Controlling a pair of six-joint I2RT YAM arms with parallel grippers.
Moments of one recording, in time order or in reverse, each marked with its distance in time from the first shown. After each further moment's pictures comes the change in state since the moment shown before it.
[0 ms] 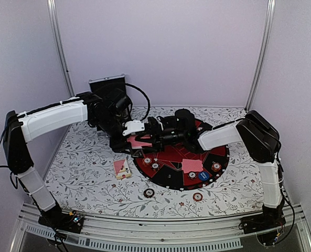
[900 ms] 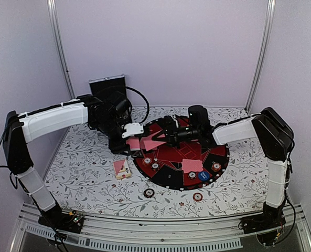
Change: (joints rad) left arm 0.000 -0.002 -0.039 0.016 -0.045 0.003; right arm -0.096 -0.136 -0.132 -0.154 0.000 -0.037
